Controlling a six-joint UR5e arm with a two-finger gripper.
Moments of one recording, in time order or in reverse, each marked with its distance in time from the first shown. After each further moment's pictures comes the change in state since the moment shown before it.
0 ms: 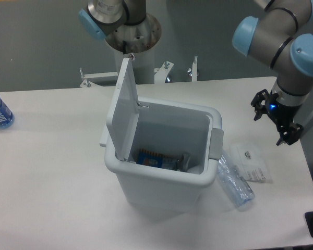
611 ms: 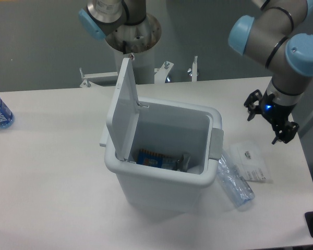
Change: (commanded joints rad) arm -0.002 0.006 -0.067 0.067 -0.086 -0.285
